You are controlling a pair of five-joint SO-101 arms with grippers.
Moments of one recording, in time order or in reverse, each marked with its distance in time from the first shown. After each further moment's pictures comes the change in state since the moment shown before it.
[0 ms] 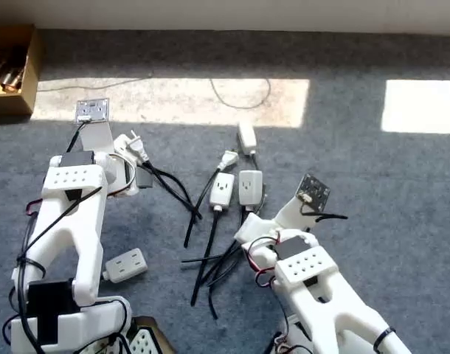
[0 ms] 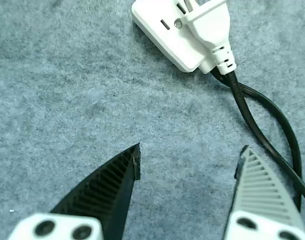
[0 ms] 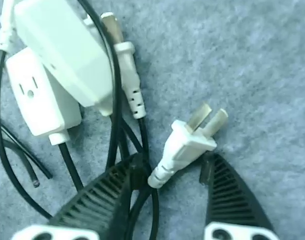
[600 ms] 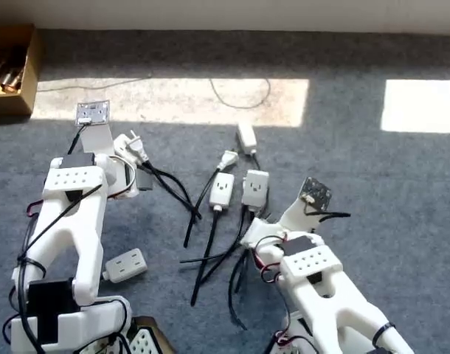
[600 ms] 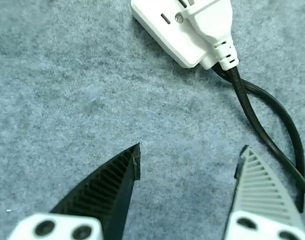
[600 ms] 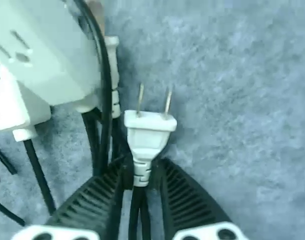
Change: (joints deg) left arm 0.0 0.0 1.1 -0.9 0.0; right arm 7.8 0.4 1.5 0.0 14.4
